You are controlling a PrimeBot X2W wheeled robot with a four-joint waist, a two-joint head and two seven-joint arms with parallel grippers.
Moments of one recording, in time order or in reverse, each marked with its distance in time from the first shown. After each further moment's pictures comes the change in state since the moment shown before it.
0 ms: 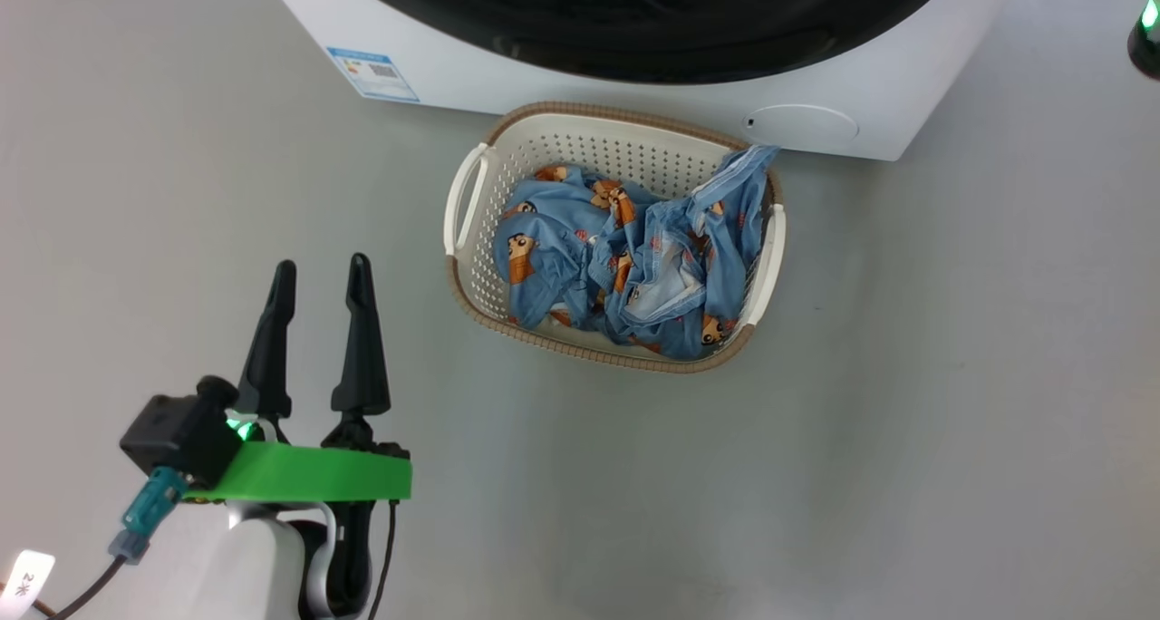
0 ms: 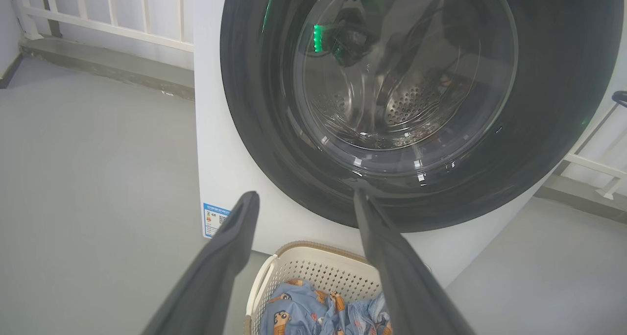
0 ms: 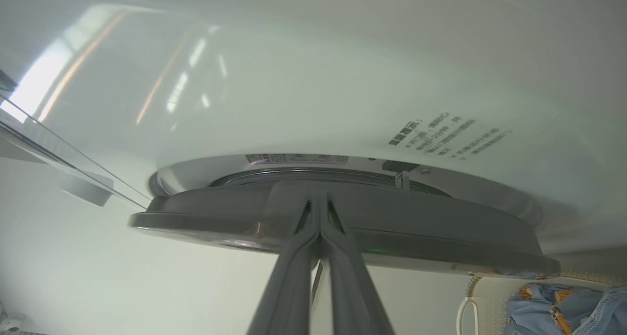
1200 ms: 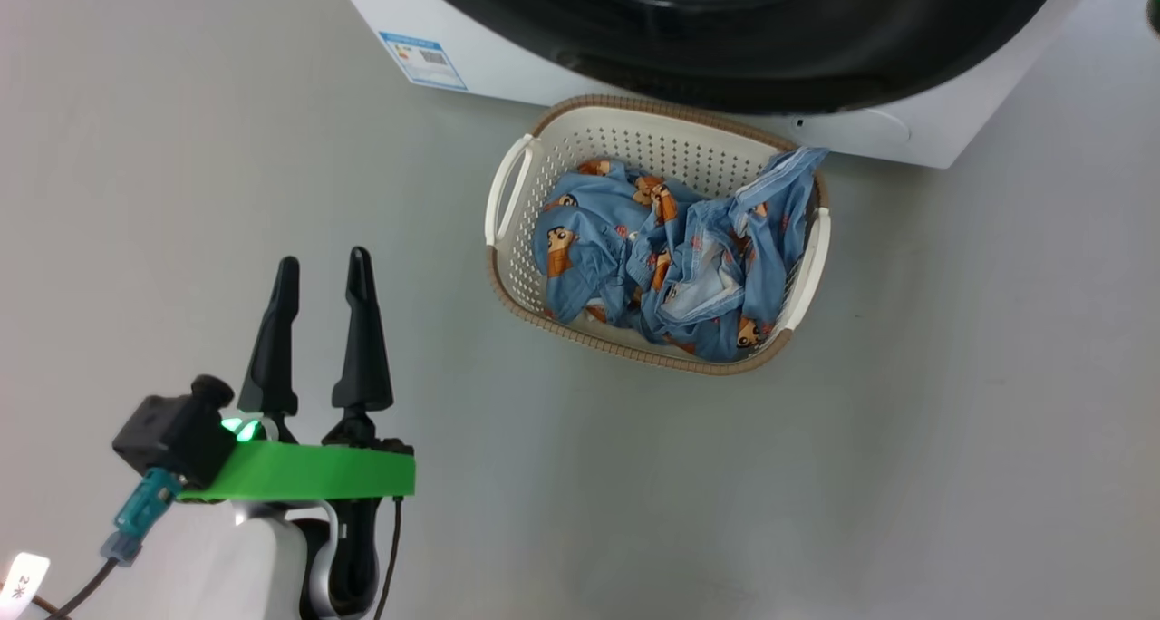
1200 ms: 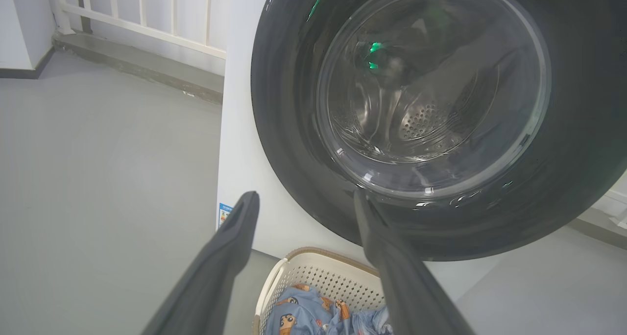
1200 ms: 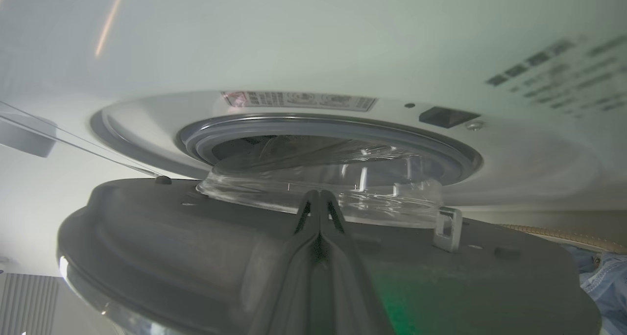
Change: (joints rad) left arm -0.001 -0.002 -0.022 -0.029 -0.074 0.021 0.000; right arm -0.168 -0.013 0.103 0.158 -0.051 0.000 0.170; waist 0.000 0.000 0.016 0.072
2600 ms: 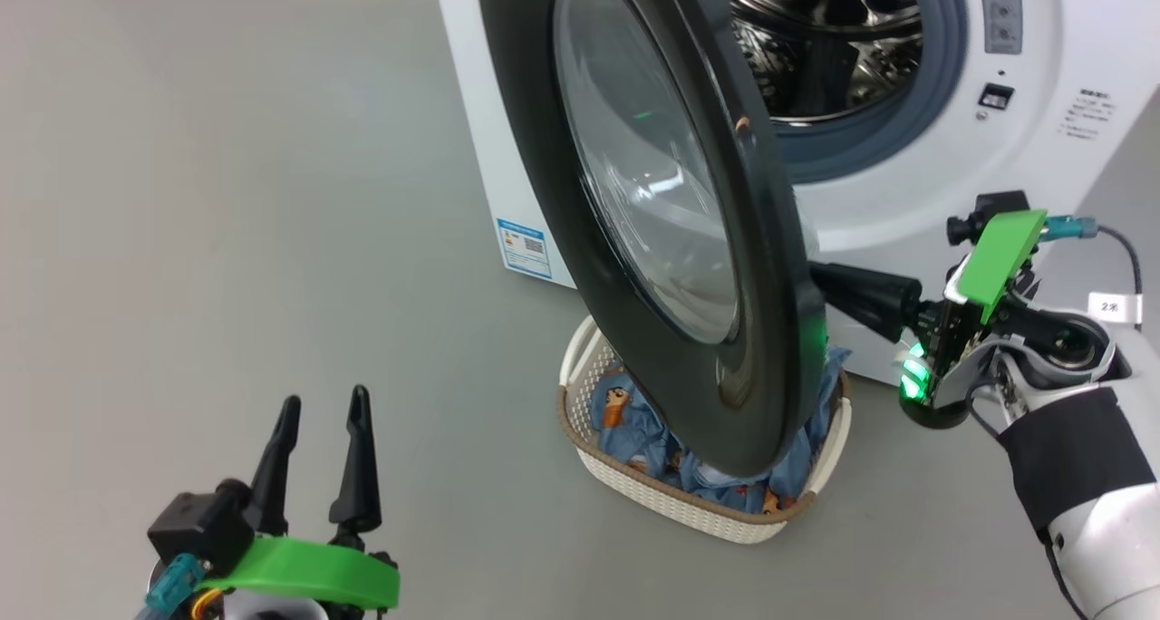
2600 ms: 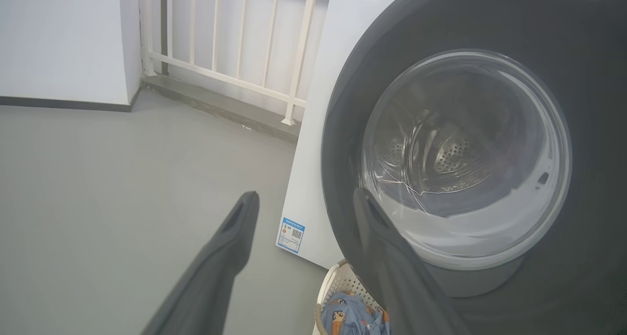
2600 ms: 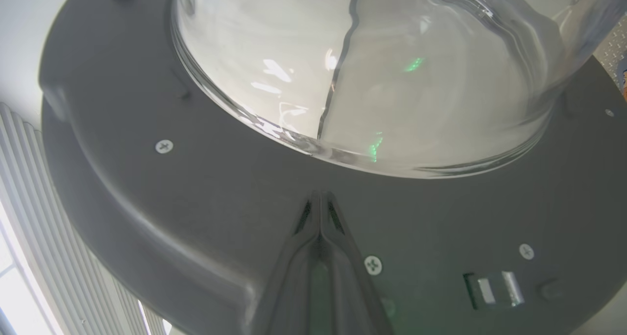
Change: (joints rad) left arm 0.158 0.022 0.036 0.093 0.080 -0.010 0.028; right arm 0.609 0.163 -0.024 -0.184 0.138 0.000 0.237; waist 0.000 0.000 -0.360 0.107
